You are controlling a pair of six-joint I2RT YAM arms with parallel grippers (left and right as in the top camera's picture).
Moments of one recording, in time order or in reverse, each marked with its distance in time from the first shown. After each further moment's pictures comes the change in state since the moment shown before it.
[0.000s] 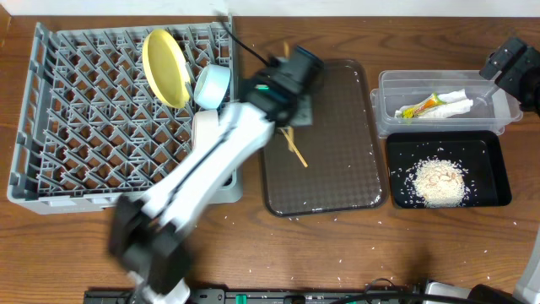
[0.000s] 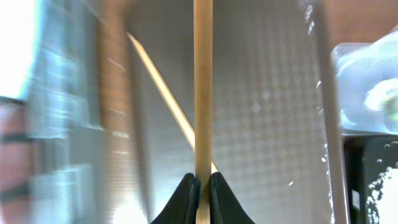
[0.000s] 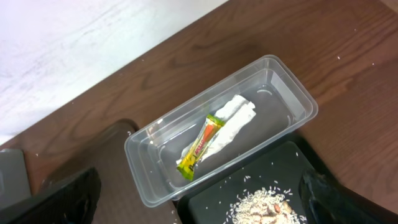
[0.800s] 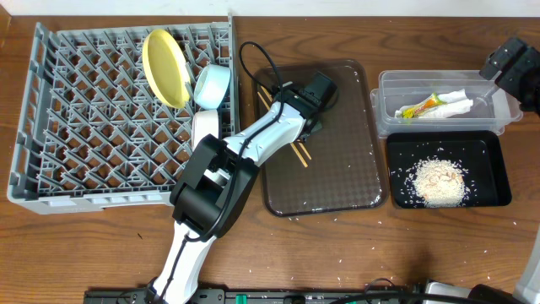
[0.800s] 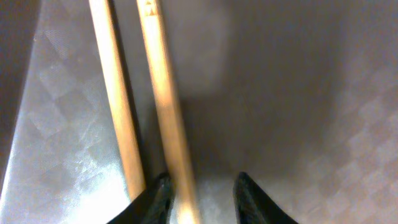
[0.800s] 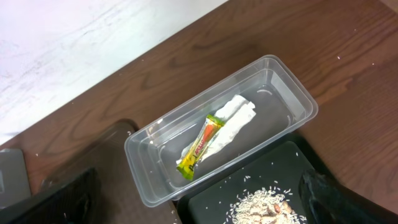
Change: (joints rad) left arm -0.050 0.474 -0.023 0.281 -0.044 -0.443; right arm 0.000 0.000 0.000 0.000 0.000 0.000
